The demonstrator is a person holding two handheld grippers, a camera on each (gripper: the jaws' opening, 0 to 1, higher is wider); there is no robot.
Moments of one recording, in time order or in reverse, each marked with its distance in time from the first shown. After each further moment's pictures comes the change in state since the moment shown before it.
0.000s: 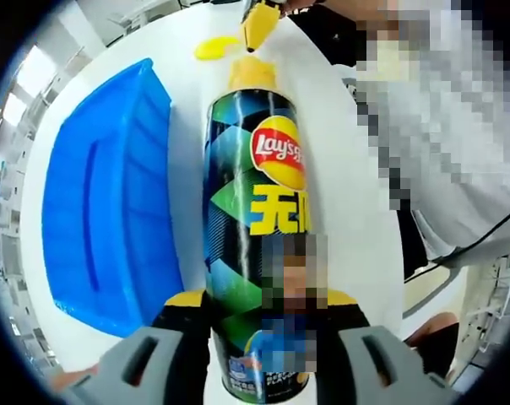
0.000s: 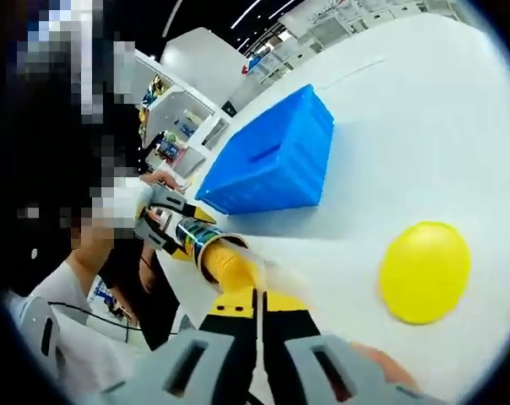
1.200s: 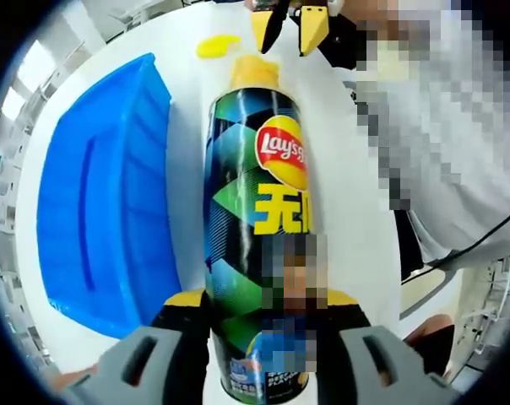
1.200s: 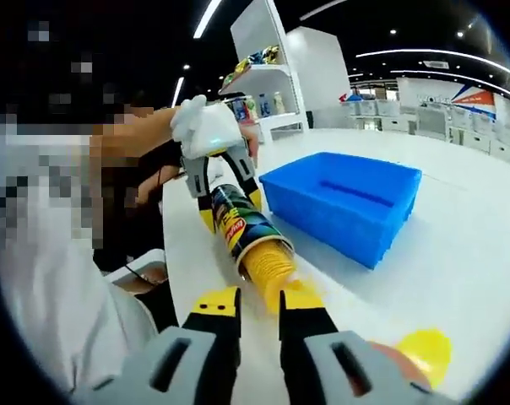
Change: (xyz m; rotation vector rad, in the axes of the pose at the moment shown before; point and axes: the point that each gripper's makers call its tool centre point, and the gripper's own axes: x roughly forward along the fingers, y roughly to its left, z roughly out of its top) left arm 0.001 -0.003 0.001 -0.015 -0.012 -0.027; right arm -0.006 0.032 -0.009 -0.614 -0.035 0.049
